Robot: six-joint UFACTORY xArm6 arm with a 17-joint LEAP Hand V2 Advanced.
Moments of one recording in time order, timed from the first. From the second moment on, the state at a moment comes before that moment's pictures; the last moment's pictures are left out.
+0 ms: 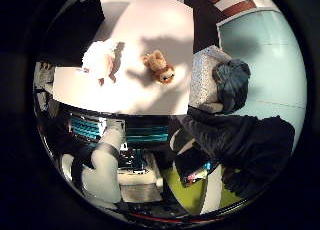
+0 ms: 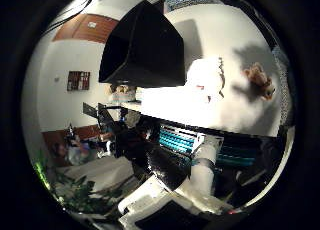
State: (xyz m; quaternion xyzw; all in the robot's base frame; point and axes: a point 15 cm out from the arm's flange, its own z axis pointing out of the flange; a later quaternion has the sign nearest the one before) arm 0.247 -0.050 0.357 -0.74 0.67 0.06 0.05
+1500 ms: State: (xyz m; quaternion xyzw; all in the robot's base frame) arm 0.315 -0.211 0.273 -0.58 0.81 0.03 0.09
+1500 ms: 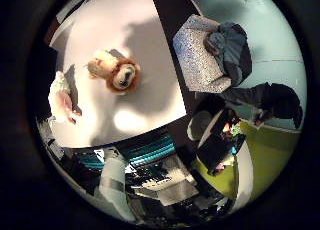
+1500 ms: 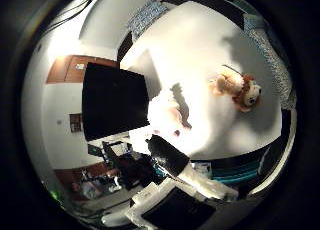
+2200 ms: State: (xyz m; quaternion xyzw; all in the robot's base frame) arm 0.322 -0.243 0.159 -0.57 0.82 0.09 0.04
